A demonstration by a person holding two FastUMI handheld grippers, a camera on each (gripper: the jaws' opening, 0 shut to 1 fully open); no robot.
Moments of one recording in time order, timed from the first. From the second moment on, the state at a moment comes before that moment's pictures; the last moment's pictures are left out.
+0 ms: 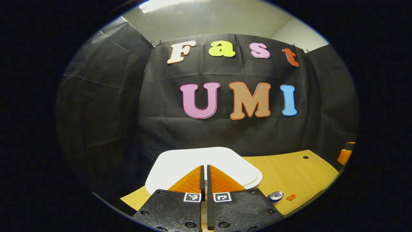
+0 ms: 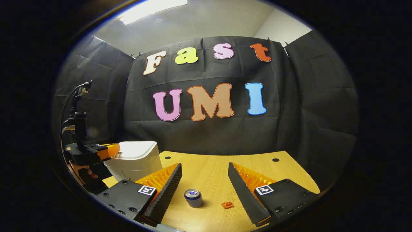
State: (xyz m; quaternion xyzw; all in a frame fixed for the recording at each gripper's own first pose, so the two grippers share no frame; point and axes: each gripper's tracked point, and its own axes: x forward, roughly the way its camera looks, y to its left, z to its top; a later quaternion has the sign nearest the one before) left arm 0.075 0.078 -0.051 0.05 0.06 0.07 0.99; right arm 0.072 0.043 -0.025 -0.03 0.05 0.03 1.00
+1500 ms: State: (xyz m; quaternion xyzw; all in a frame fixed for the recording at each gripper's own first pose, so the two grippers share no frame) left arm 0.068 0.065 0.027 0.06 -0.02 0.02 1.00; right arm 0.053 0.051 -0.052 0.01 0.07 0.05 1.00
